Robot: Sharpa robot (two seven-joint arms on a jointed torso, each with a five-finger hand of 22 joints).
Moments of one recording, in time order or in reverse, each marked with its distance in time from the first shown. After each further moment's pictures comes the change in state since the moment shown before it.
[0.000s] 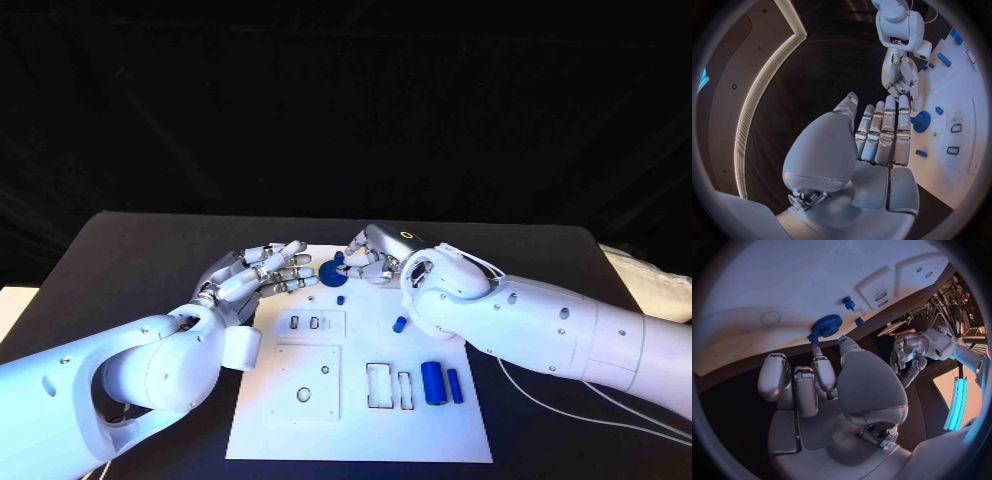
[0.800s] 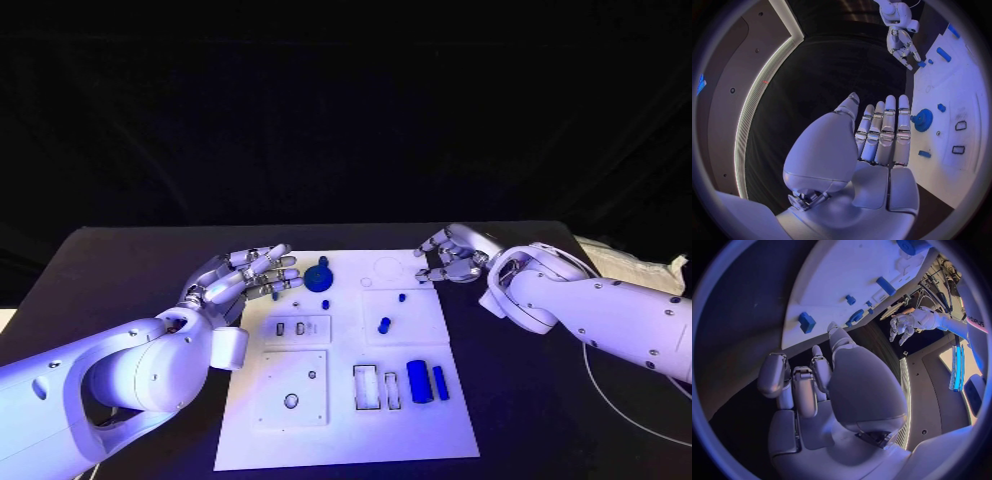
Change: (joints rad) left arm -0.004 0.003 -0.001 -0.047 -0.001 0.014 -0.001; left_hand 0.009 0.009 0.010 -0.015 0.000 0.000 0.000 -0.004 0.000 0.000 0.000 -0.010 0.000 0.004 0.004 -0.005 0.004 0.000 0.000 0.000 0.000 -0.003; right arm -0.050 -0.284 0.027 -0.066 0.351 0.066 0.368; right_hand 0.215 -0.023 -0.006 -0.128 -0.080 0.013 -0.005 0.004 0.001 -0.007 0.001 0.012 0.005 0.000 0.000 0.000 0.000 0.000 -0.022 0.000 -0.016 -0.030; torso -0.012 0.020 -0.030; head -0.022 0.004
